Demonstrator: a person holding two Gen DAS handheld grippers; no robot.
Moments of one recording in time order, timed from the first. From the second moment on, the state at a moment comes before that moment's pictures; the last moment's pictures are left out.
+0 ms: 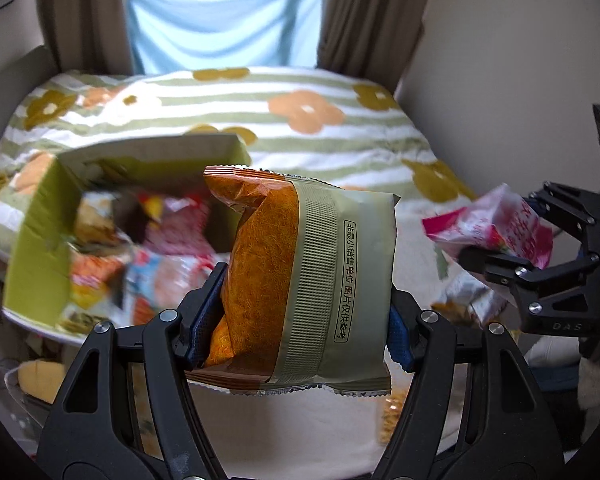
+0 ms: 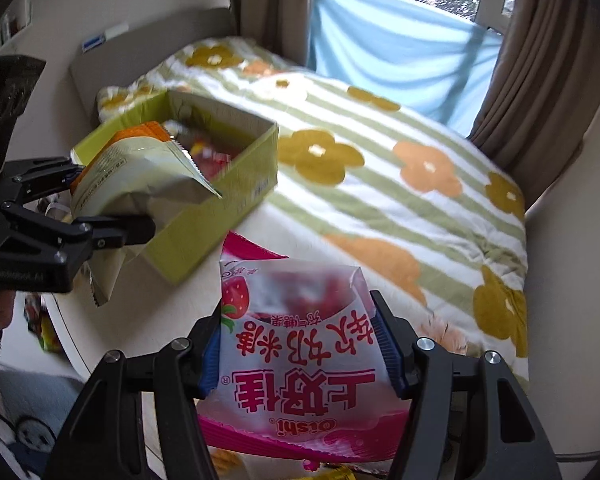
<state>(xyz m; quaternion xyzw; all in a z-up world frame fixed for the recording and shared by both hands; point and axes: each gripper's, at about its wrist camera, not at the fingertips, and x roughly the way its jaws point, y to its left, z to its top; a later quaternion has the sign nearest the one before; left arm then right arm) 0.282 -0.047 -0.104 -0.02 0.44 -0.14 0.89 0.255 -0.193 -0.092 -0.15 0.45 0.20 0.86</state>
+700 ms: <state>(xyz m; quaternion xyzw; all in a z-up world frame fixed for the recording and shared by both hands) 0.408 0.143 -0.126 0.01 0.48 -0.14 0.87 0.348 -0.010 -0.090 -0.03 0.45 0.16 0.88</state>
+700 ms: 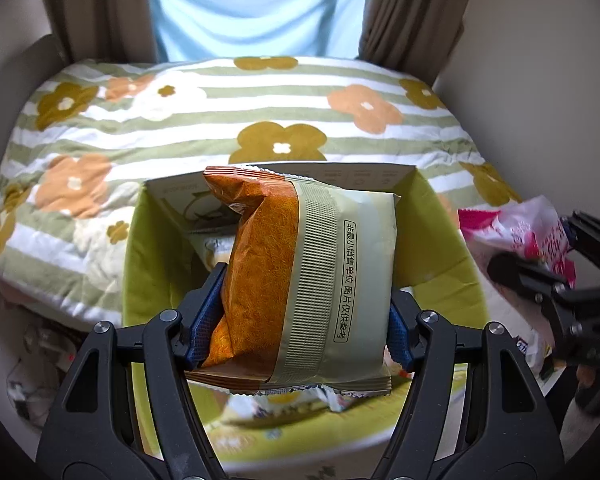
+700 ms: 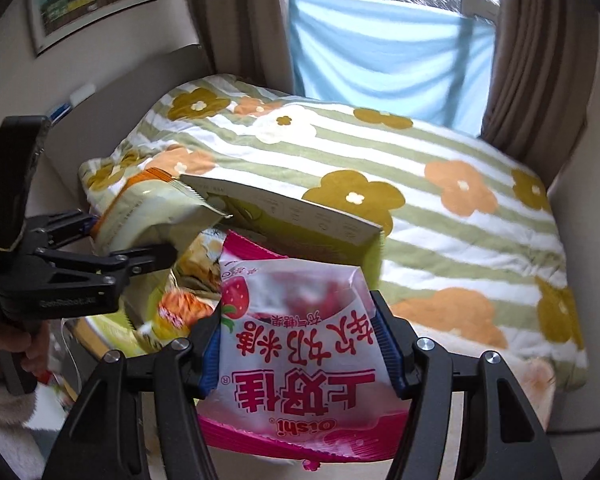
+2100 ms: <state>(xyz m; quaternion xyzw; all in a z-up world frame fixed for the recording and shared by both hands) 0.394 0.172 -0.148 -0.01 0.50 -0.10 0.86 0.379 -0.004 -0.130 0.04 0.48 0.10 0.87</state>
